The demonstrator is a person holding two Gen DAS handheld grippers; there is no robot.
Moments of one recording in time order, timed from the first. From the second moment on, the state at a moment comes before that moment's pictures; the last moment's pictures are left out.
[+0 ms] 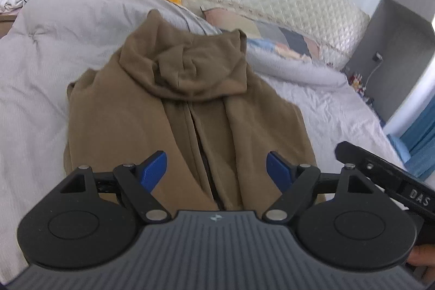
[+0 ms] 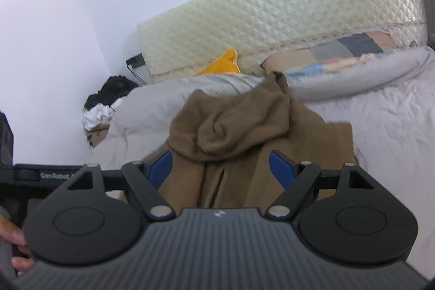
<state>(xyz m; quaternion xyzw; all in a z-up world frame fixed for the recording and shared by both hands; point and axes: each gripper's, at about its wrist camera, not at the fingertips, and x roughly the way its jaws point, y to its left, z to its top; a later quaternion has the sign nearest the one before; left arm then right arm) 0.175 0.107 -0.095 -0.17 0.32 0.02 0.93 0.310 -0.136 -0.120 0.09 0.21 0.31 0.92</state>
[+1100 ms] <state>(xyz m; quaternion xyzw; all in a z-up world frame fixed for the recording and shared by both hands) 0.185 0.069 -0.174 -0.12 0.37 0.03 0.92 0.351 -0.152 -0.240 0.14 0.41 0.22 0.87</state>
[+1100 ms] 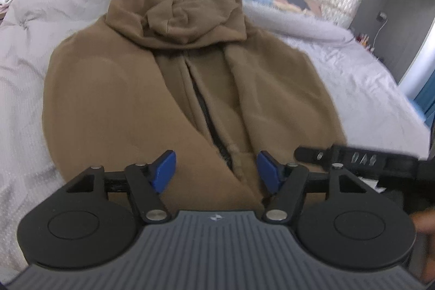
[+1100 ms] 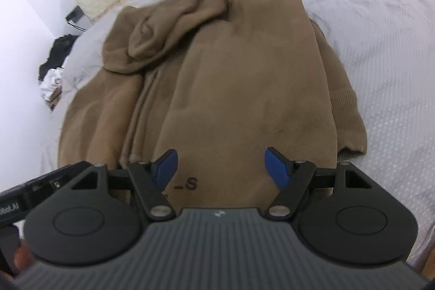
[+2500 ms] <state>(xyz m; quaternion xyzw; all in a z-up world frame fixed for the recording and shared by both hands) 0.179 0.240 -0.049 -0.06 0.27 0.20 0.94 0.343 -0.141 -0.243 0.07 0.37 0.19 0.91</state>
